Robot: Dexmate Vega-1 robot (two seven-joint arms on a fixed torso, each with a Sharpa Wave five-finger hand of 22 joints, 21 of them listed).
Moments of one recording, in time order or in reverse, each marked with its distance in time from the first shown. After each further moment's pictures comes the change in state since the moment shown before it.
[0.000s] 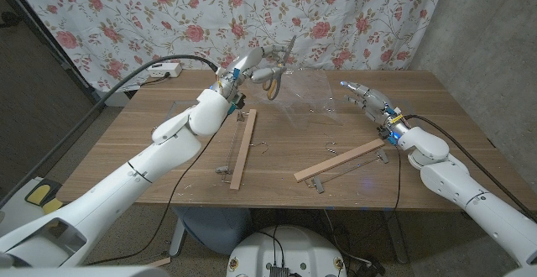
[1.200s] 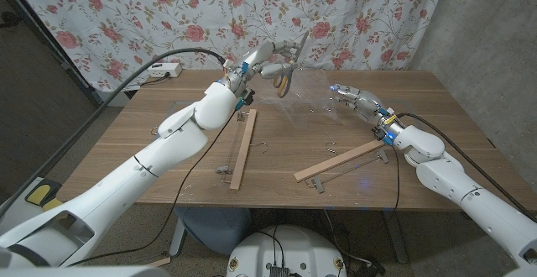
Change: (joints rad) left arm -0.047 -0.021 0.030 -0.029 -0.047 0.020 -0.056; left_hand 0.002 -0.002 0.003 -0.003 0.001 0.007 0.000 0.000 0.000 0.000 0.000 -0.003 0.001 0.000 0.000 0.000 0.005 -0.004 0.004 0.000 0.000; right arm 0.045 0.005 -0.042 0.039 0.000 0.020 0.110; right_hand 0.066 0.021 0.034 -0.018 0.005 0.039 -0.025 -0.015 0.003 -0.100 -0.064 -0.015 -0.028 -0.015 -0.027 -0.004 0.000 -0.034 -0.023 0.000 0.000
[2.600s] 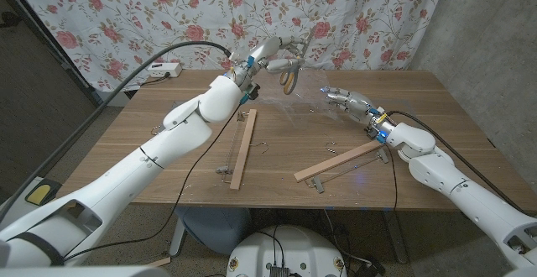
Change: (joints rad) left arm -0.063 -0.019 0.041 0.030 0.011 -0.015 -0.019; left_hand -0.010 0.000 0.000 0.000 -0.004 0.004 -0.004 0.000 0.005 0.006 0.006 -0.006 0.001 0.000 0.000 0.000 0.002 0.000 0.000 0.000 0.000; right arm 0.085 0.037 -0.058 0.081 -0.011 -0.009 0.089; right_hand 0.051 0.007 0.020 -0.002 0.008 -0.035 -0.023 -0.037 0.000 -0.020 -0.016 0.004 -0.009 0.000 0.000 0.005 -0.002 0.009 -0.009 0.000 0.000
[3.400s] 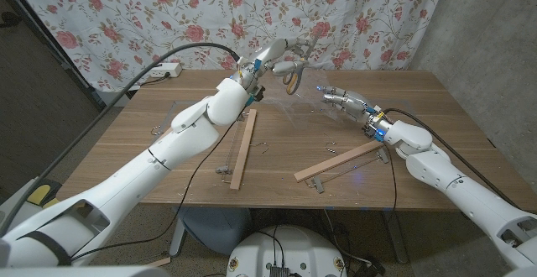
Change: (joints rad) left arm -0.009 -0.035 0.032 0.022 0.067 0.000 0.018; left_hand 0.007 0.004 0.003 -0.003 0.004 0.000 0.000 0.000 0.000 0.000 0.000 -0.012 0.008 0.000 0.000 0.002 0.002 0.000 0.000 0.000 0.000; right arm 0.033 0.016 -0.018 0.035 -0.009 0.021 0.049; right_hand 0.022 -0.012 -0.001 0.003 -0.005 -0.059 -0.009 -0.045 -0.005 -0.006 -0.008 0.008 -0.004 0.000 0.000 0.000 0.000 0.000 0.000 0.000 0.000
